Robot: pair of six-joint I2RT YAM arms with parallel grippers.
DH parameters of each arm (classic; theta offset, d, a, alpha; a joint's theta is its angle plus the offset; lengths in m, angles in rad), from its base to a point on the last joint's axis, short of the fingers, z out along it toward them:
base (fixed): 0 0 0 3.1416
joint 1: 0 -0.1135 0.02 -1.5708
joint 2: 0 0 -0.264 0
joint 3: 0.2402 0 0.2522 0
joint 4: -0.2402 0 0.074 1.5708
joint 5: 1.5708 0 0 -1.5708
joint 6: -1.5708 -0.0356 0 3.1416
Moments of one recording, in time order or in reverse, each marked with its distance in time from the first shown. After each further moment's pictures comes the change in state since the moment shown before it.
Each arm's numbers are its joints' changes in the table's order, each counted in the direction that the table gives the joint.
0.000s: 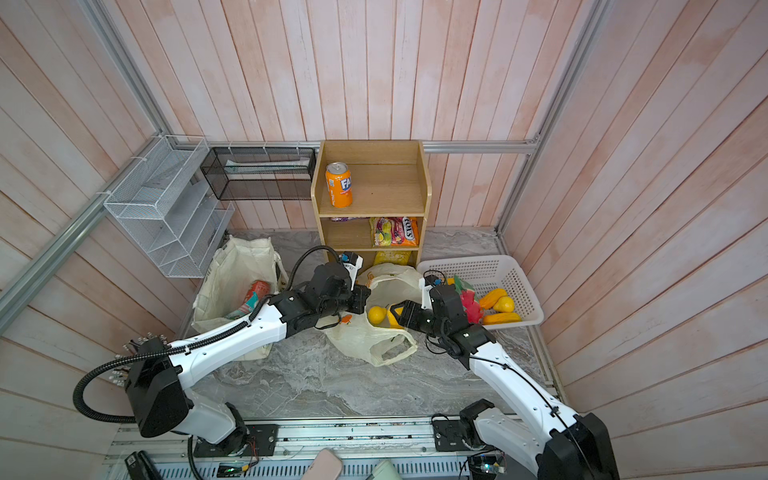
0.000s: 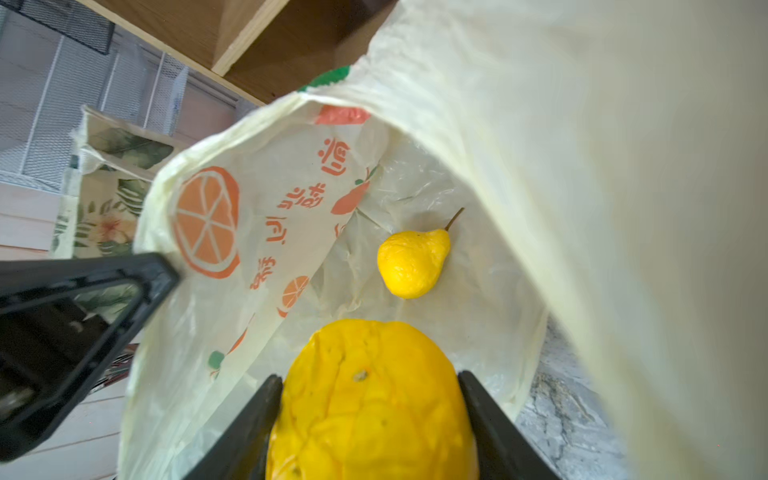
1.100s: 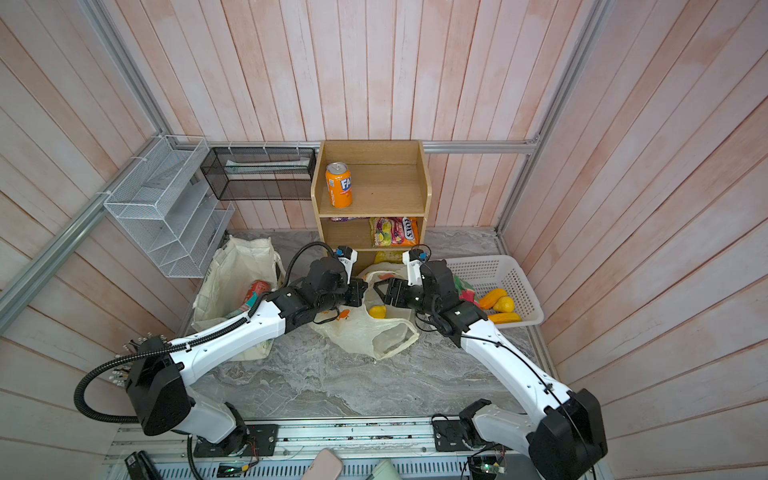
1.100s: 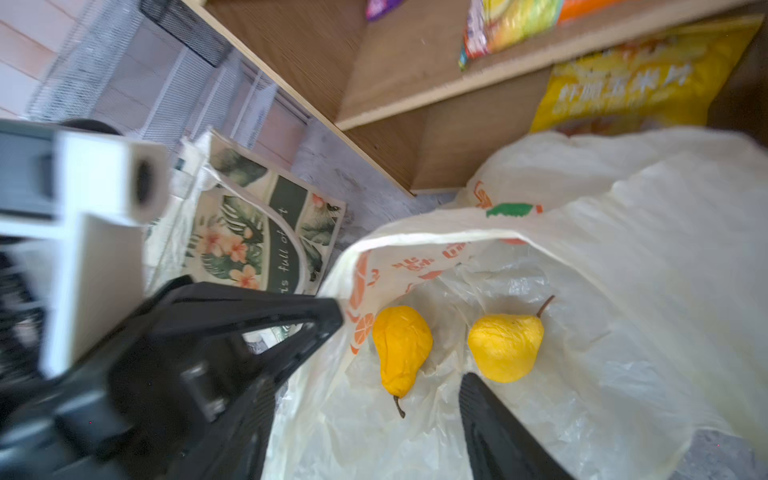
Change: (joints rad) left arm -0.043 -0.010 0.007 0.039 0.007 0.027; right arm -0.035 -0.066 0.262 -0.016 -0.061 0.097
